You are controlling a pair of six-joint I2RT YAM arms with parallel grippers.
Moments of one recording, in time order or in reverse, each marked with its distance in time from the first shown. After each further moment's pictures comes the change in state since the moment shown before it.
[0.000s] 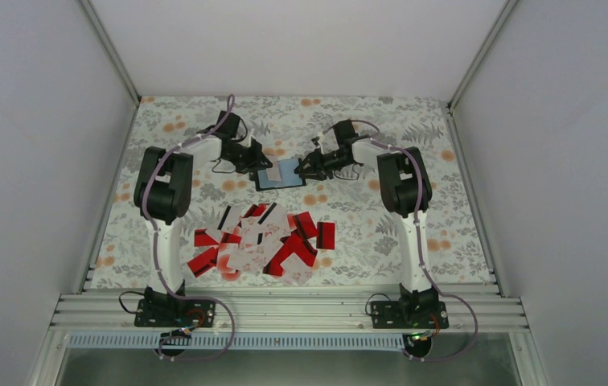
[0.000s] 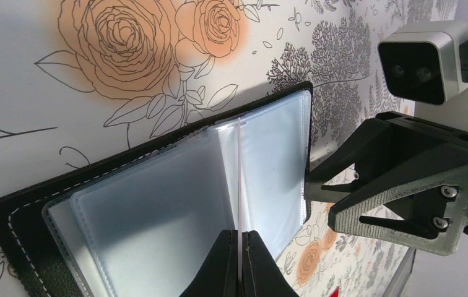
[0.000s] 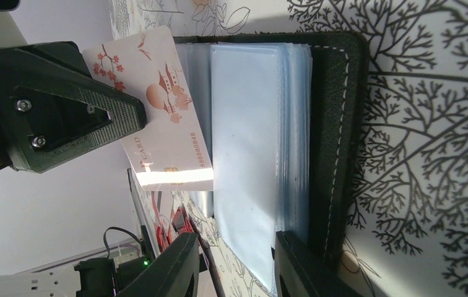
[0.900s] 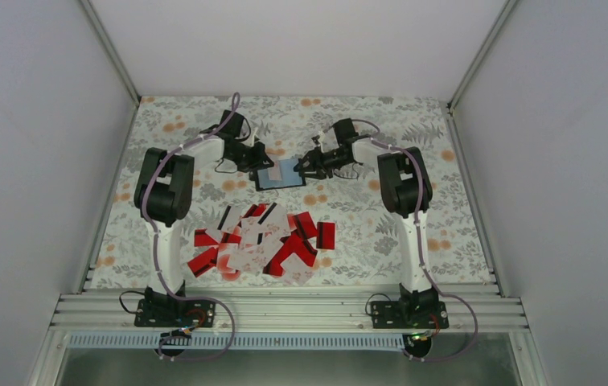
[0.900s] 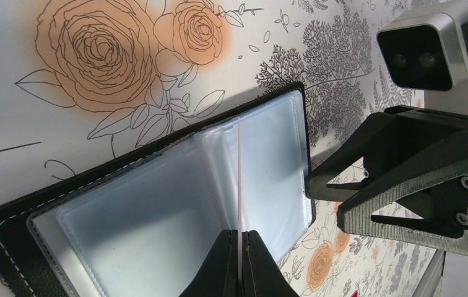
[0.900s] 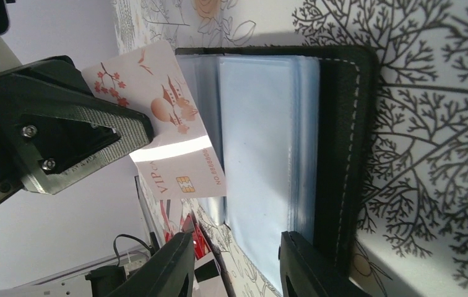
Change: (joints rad) left arm -0.026 -0.021 -0.004 0.008 -0.055 0.052; right arm 0.002 -0.010 0.005 0.023 0.000 0.064
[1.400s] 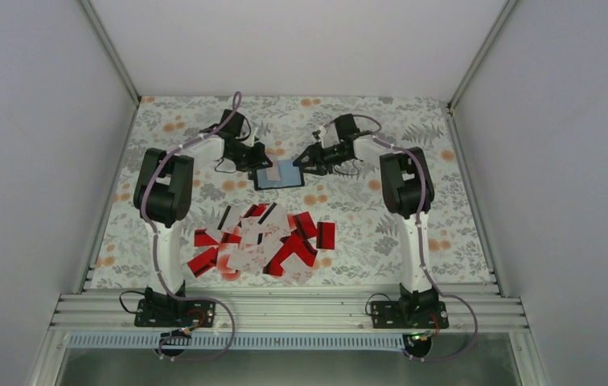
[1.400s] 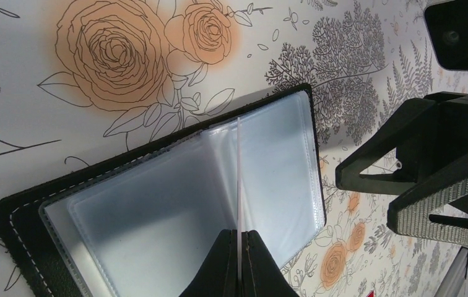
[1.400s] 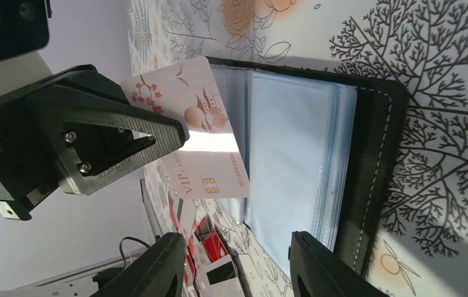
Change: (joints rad) left arm -0.005 -0.010 0.006 -0.031 -0.043 0.037; right arm -0.003 -0.026 0.018 -0.007 0.000 0.011
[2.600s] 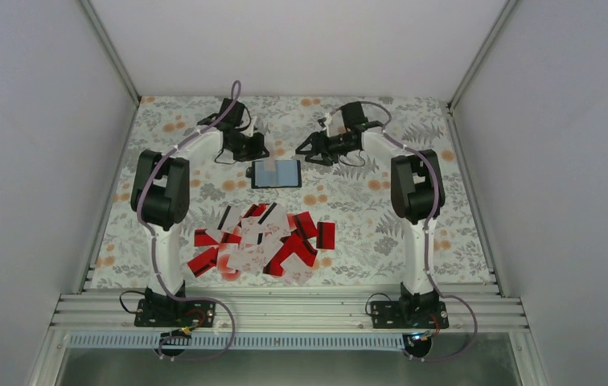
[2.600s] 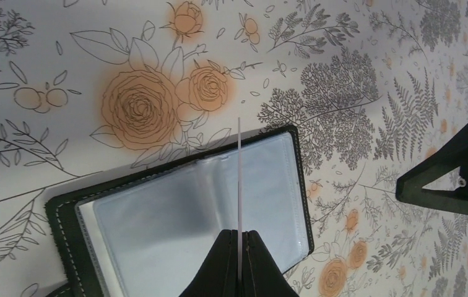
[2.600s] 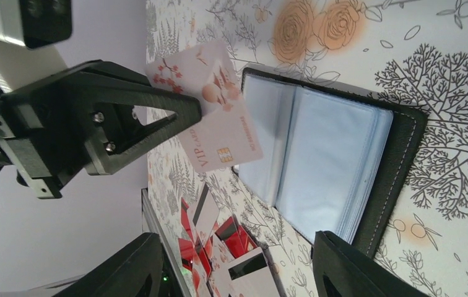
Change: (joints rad) left arm -0.011 -0.036 0.092 -0.086 -0.111 0.015; right arm -0.018 -0.126 0.009 -0.064 0.055 -0.017
